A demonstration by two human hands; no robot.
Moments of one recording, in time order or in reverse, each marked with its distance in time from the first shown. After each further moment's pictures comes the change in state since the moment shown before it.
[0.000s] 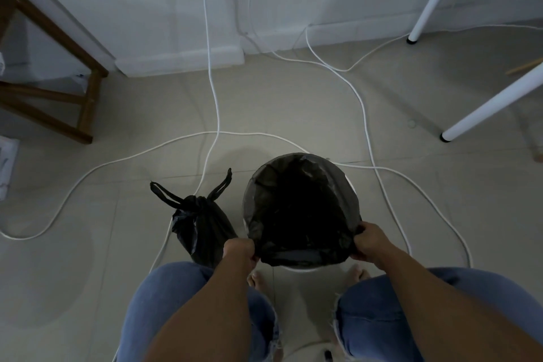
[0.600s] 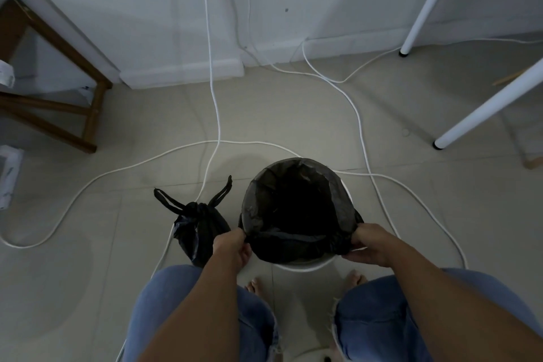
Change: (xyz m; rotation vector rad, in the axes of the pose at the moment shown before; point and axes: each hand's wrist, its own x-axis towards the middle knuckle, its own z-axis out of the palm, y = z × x) left_hand -0.029 0.025 -0.021 -0.151 -0.055 0.045; right_hand -0.018 -0.018 -0.019 0.230 -0.142 0.150
